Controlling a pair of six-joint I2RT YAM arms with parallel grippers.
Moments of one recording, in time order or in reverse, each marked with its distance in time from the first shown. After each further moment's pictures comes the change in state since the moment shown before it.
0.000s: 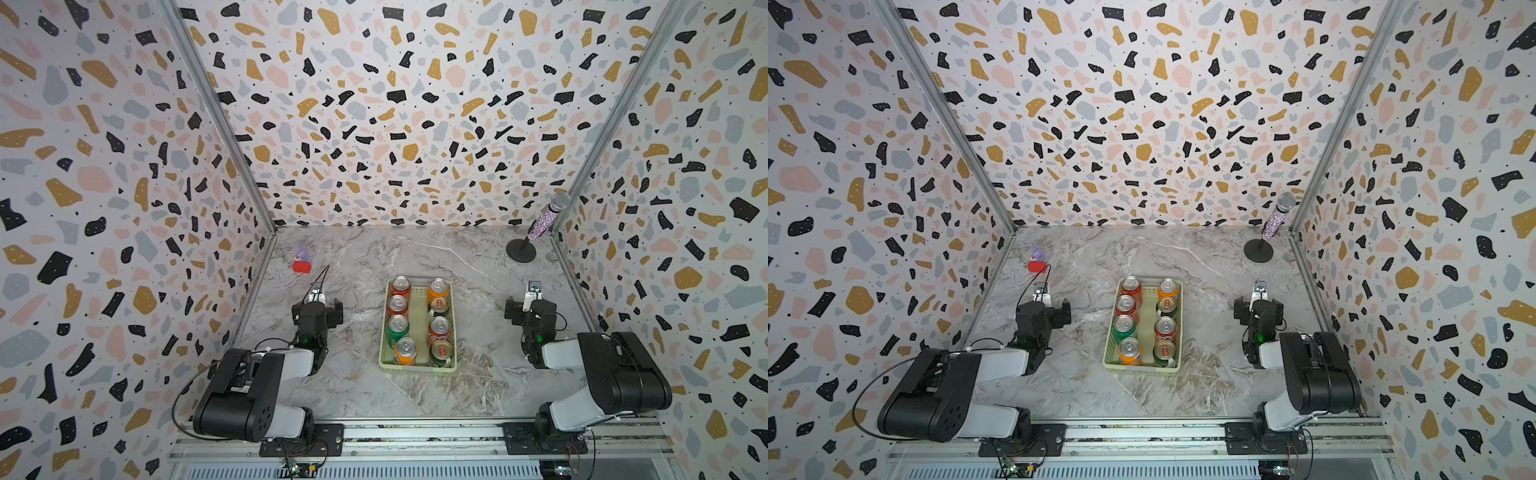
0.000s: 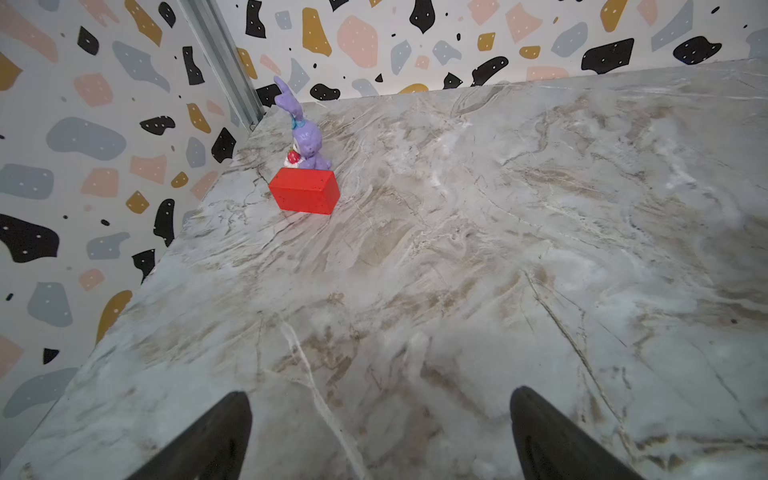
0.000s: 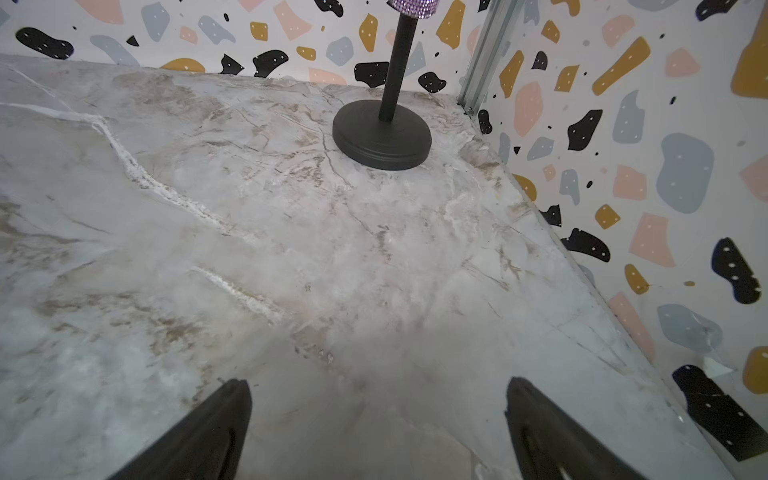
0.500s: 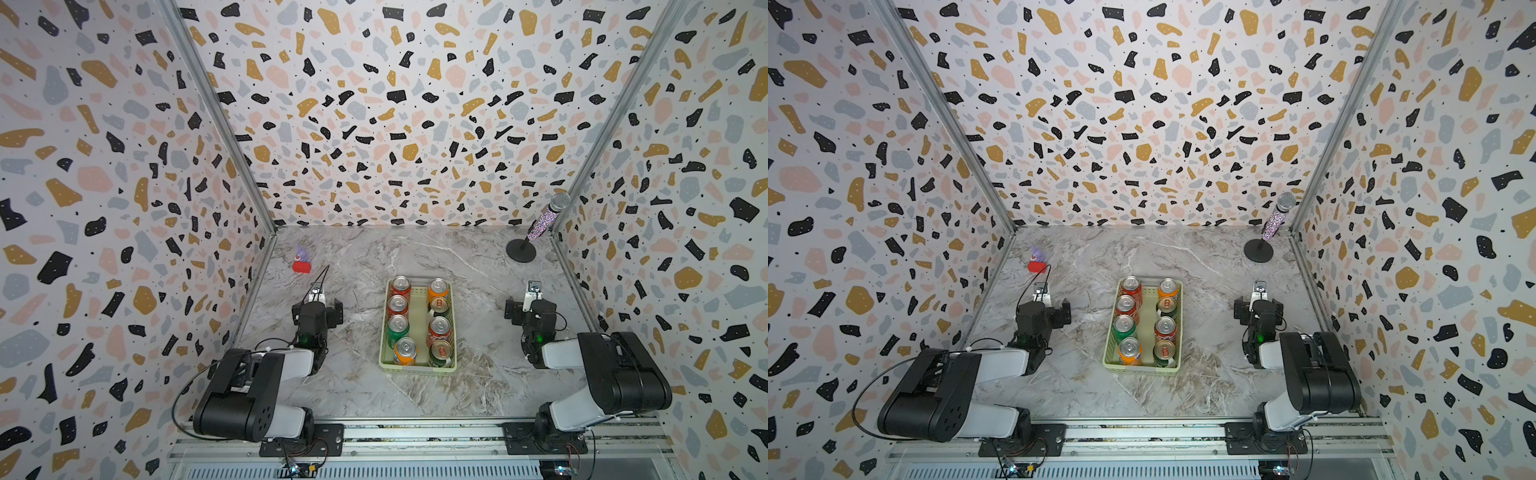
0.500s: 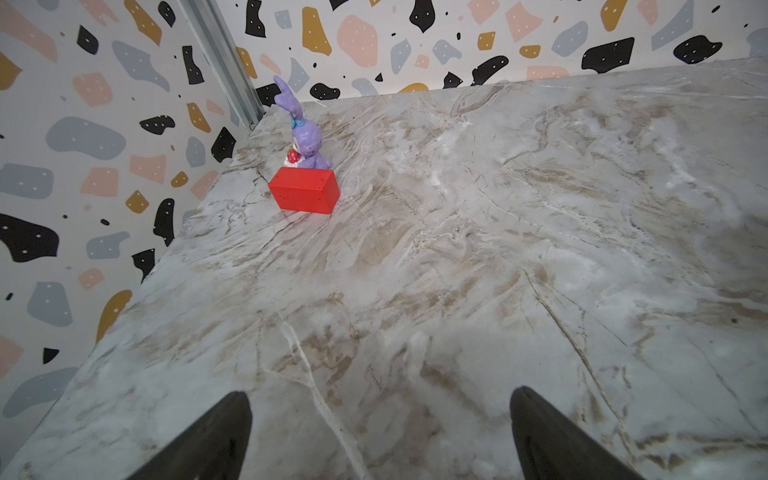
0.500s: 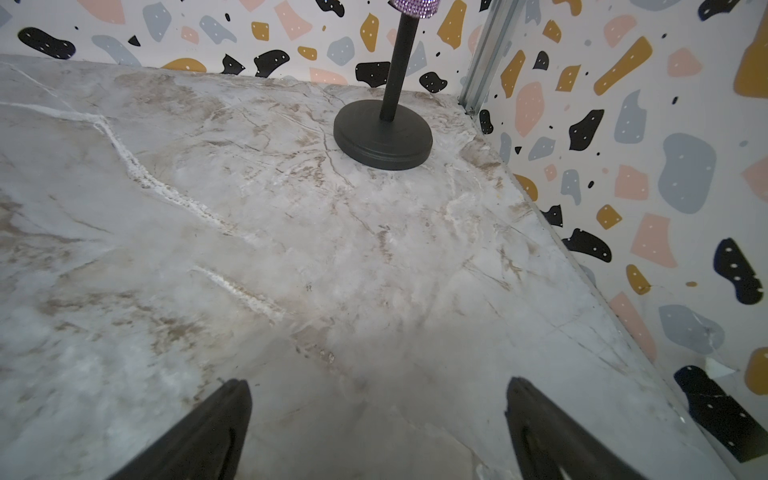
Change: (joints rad) left arm 0.000 0.000 0.000 0.000 0.000 0.000; right arm 0.000 0.000 0.000 -0.001 -0.003 0.000
